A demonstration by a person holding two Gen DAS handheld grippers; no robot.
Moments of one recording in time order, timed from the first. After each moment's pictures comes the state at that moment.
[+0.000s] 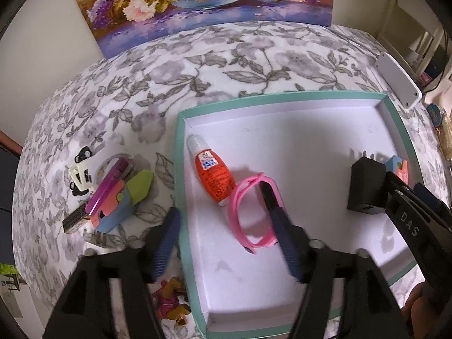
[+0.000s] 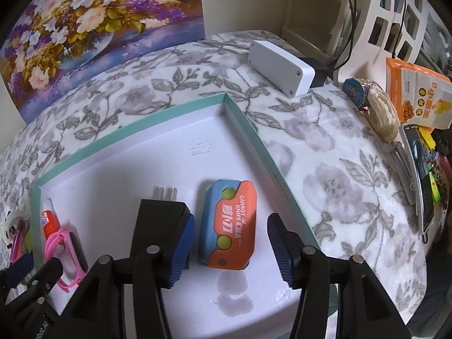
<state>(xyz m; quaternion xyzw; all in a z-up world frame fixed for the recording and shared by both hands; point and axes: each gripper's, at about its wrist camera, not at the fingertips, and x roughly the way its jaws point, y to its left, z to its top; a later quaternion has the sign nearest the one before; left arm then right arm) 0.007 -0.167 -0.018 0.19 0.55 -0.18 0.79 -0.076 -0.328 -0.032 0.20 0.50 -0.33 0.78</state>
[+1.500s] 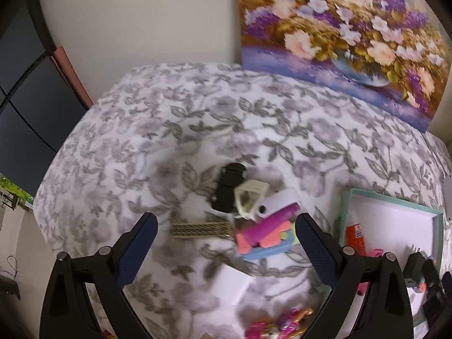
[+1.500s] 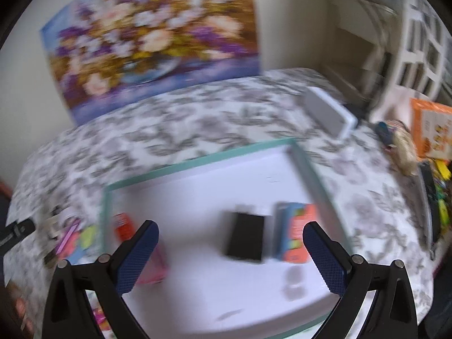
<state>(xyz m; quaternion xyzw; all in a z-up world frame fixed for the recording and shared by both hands) 0.073 -0.008 0.048 0.06 0.49 0.01 0.87 -0.052 -0.261 0.027 0.18 0.44 -0.24 0.84</state>
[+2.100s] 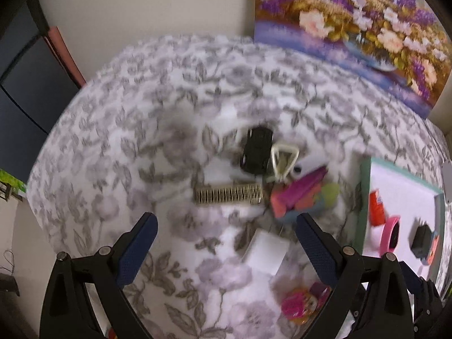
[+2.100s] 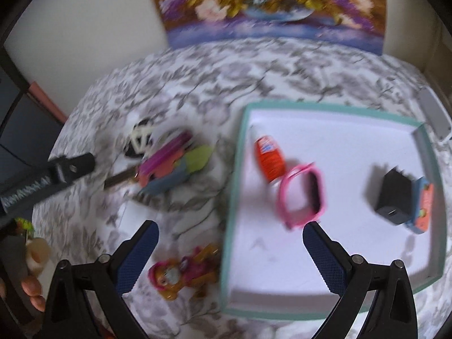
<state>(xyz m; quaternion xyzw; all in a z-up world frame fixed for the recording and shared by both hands) 0.059 0.043 0.018 0.04 0.55 -0.01 0.83 -0.019 -0.131 -0.005 0.16 0.53 -0.04 0.83</state>
